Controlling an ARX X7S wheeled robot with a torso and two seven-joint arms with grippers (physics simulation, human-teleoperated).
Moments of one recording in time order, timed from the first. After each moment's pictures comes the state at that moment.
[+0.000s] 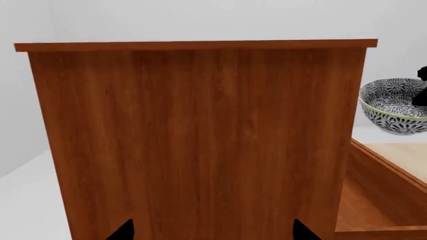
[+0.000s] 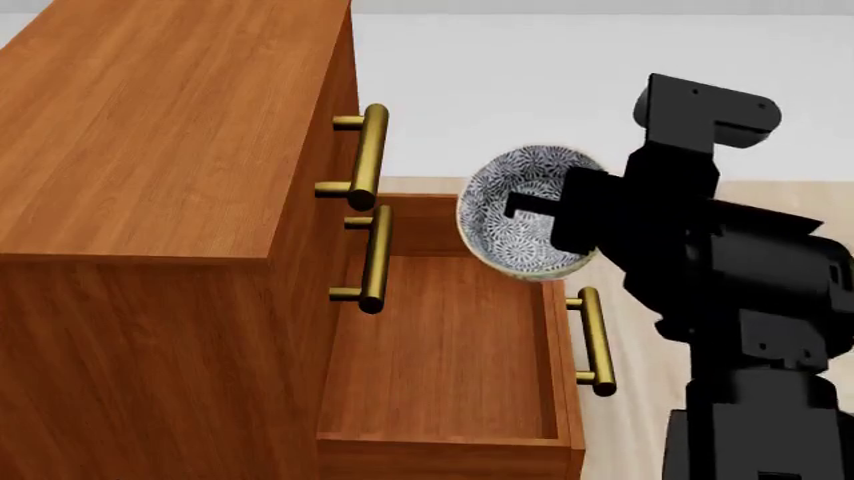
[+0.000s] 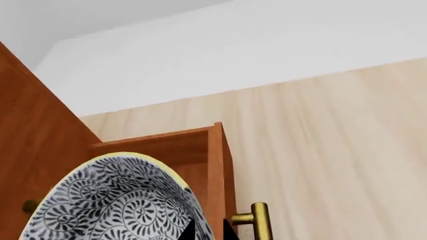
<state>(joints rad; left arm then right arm) 0.32 -0.41 0.13 0.79 -0.34 -0.32 -0.37 1.31 0.19 -0.11 0.90 0.42 0.92 0.02</state>
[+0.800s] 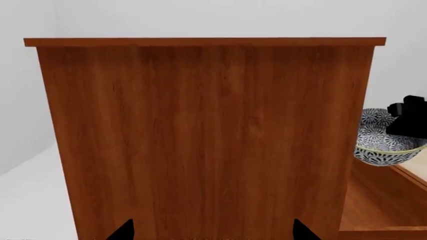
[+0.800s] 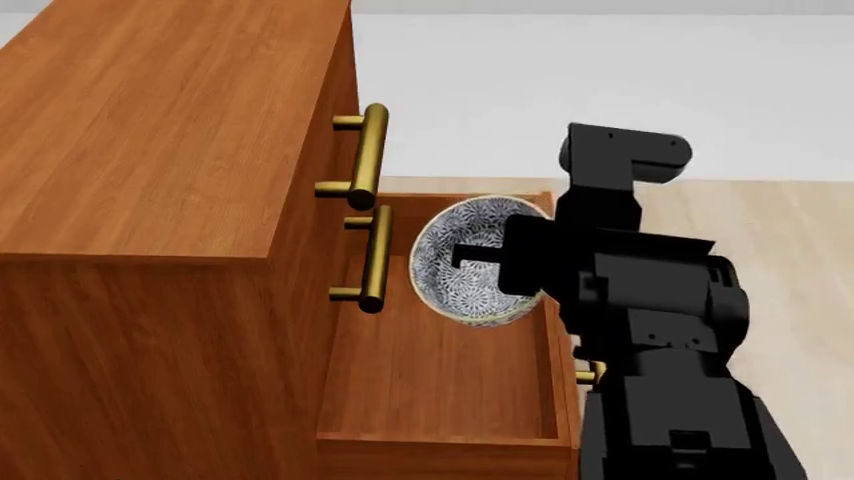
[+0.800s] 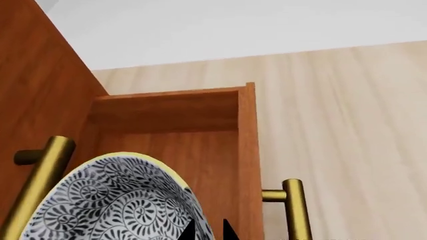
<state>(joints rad) 0.34 -0.42 0.12 0.78 -0.35 -0.30 -0.38 1.39 0.06 -0.05 1.31 0.15 0.69 -0.11</state>
